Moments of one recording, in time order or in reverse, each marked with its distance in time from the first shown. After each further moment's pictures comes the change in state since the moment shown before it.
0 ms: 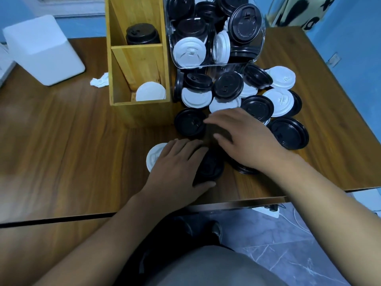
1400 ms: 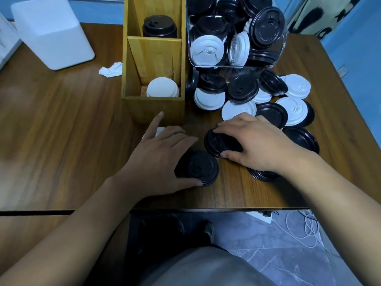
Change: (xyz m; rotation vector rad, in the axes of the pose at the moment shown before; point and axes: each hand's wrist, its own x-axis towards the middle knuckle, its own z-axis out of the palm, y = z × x) left_hand -0.002 -0.053 -0.025 0.028 0.041 0.057; right_hand 0.020 0.004 -0.012 -0.245 -0.369 -0.005
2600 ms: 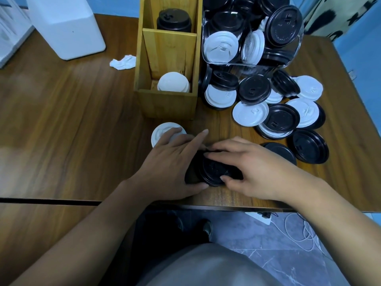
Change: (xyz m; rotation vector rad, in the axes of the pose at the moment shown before) left_hand -0.016 0.003 0.029 -0.119 0.054 0.014; right_hand -0.022 -0.037 0.023 0.250 0.050 -0.274
